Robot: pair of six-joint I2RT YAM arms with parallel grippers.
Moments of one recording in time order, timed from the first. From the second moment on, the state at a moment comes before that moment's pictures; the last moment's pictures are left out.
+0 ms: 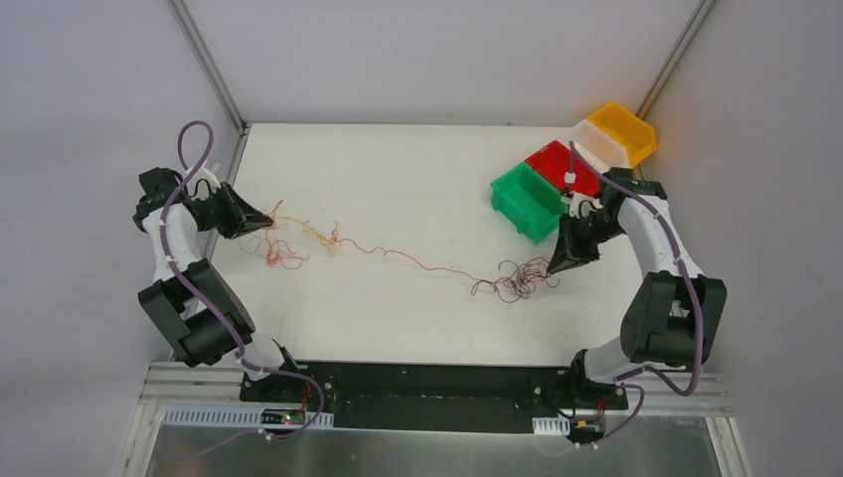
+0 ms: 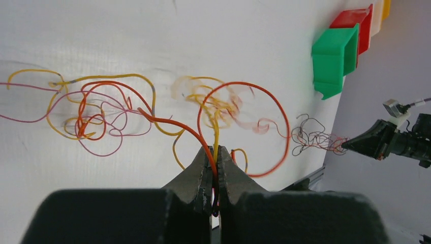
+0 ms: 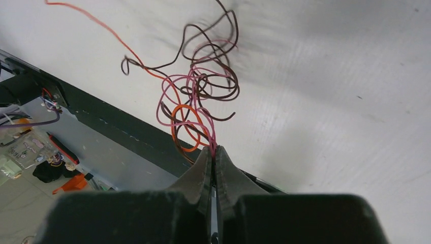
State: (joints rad) left arm 0.59 1.47 1.18 -0.82 0.88 -0.07; right arm -0.04 1.51 1.19 -1.21 -0.51 -0.14
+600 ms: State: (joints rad) left arm 0.11 1.33 1.21 -0.85 1.01 -0.15; right arm -0.04 1.48 1.26 -1.35 -0.55 -0.26
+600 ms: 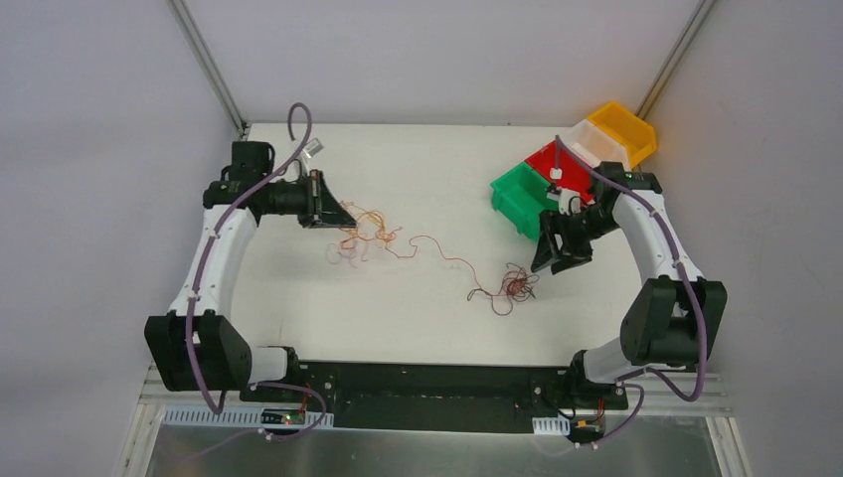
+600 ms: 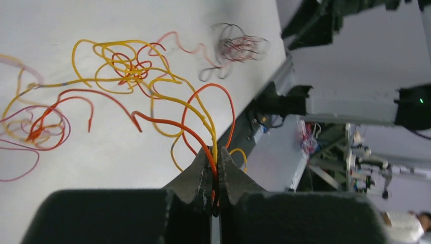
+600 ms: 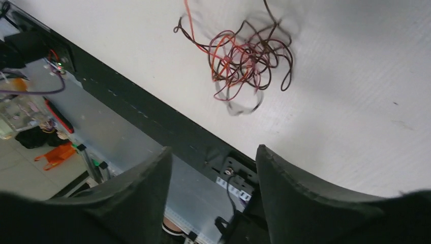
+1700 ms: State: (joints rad) left arm 0.02 1.80 0.94 -0.56 0.88 -0.27; right arm 0.74 2.04 1.51 -0.67 -0.59 0.29
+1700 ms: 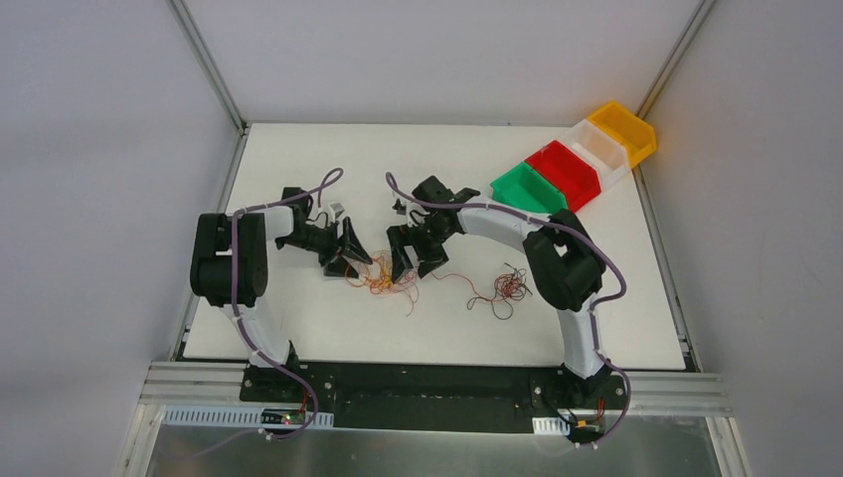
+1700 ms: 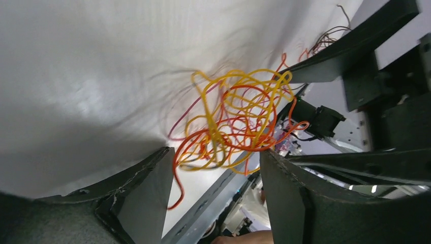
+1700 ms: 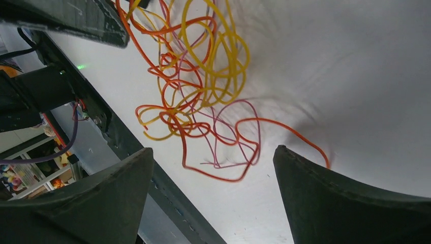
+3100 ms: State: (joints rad) left arm 0.44 1.78 1.12 -0.78 0.81 -0.05; right arm 0.31 1.51 1.42 -1.24 -0.66 -0.10
